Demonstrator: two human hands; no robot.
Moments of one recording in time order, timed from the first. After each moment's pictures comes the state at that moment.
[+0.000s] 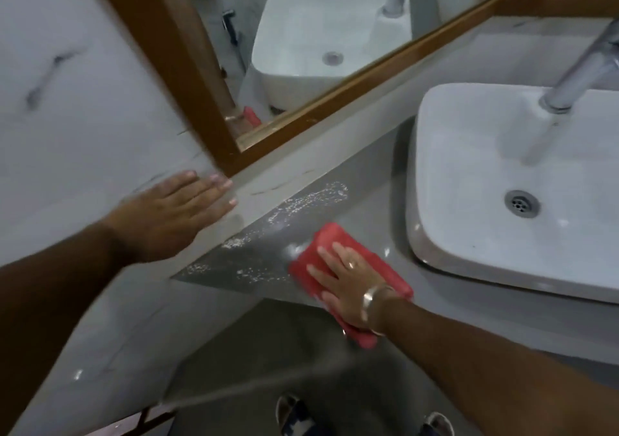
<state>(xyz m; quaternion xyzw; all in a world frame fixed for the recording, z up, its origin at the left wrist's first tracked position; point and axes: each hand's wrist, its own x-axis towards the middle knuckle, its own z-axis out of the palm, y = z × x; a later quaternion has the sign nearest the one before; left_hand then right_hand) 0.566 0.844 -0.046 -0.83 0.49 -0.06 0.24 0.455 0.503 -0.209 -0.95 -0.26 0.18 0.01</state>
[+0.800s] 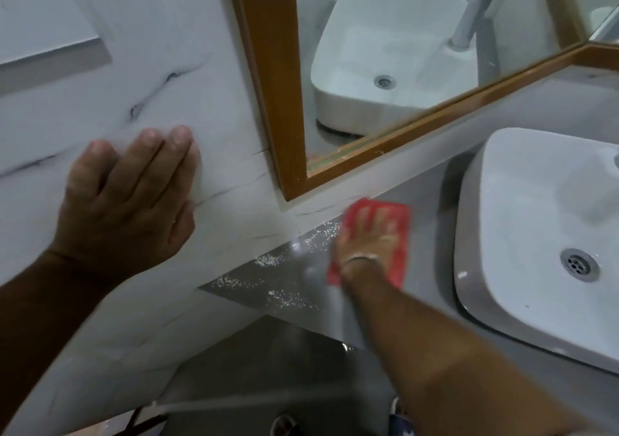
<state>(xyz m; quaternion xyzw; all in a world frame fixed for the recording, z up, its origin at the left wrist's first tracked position) 0.549 0.896 0.002 -0.81 0.27 -0.43 0.28 0.581 0.593 -0.194 -0.99 0.13 0.09 0.06</state>
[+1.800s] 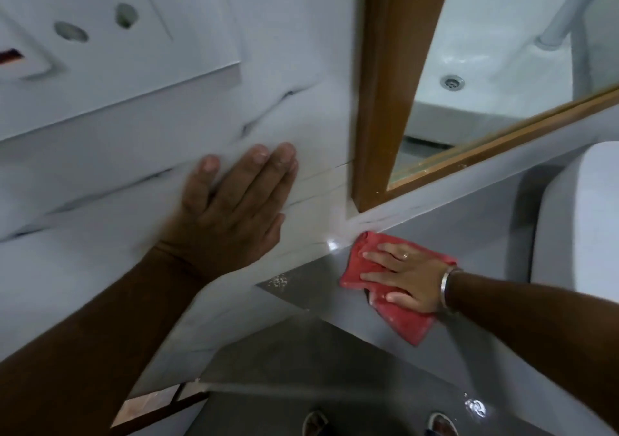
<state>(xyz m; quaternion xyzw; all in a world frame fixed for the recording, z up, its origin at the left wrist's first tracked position) 0.554 0.895 -0.005 -0.78 0.24 -0.45 0.35 0.589 0.556 -0.204 -0.86 -0.49 0.12 -0.06</state>
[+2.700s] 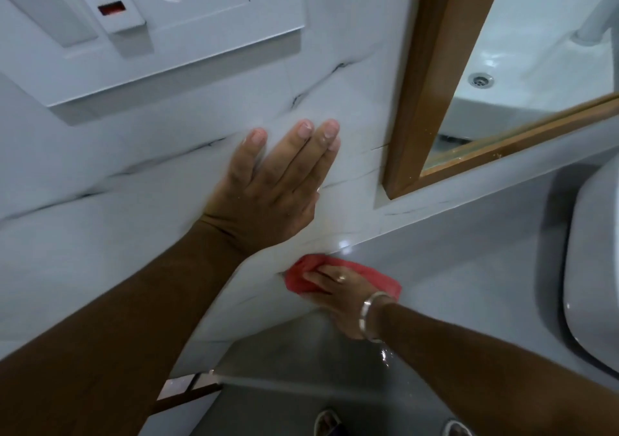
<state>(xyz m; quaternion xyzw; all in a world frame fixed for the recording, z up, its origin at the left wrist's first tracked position) 0.556 0.889 -0.003 -0.78 0.25 -0.47 0.33 0.511 0.700 -0.215 -0.85 -0.52 0.08 -0.08</state>
